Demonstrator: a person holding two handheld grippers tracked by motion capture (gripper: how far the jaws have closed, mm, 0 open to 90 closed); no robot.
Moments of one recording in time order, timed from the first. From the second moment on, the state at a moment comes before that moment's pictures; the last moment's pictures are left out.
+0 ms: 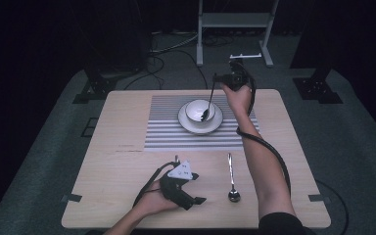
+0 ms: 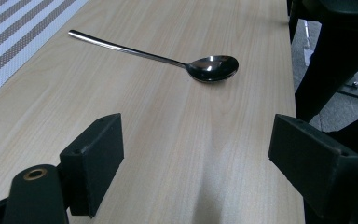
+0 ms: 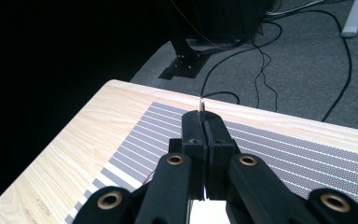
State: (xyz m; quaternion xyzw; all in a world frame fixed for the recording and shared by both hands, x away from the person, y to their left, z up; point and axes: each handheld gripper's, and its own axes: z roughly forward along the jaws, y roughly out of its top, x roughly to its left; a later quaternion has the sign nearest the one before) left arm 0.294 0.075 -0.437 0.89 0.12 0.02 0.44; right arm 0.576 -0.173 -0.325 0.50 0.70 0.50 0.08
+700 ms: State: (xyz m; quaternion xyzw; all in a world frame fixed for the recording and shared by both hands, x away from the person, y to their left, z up) left arm 0.293 0.076 -0.437 0.89 0.12 0.02 0.44; right arm 0.573 -0.178 -0.345 0.50 0.74 0.45 0.06
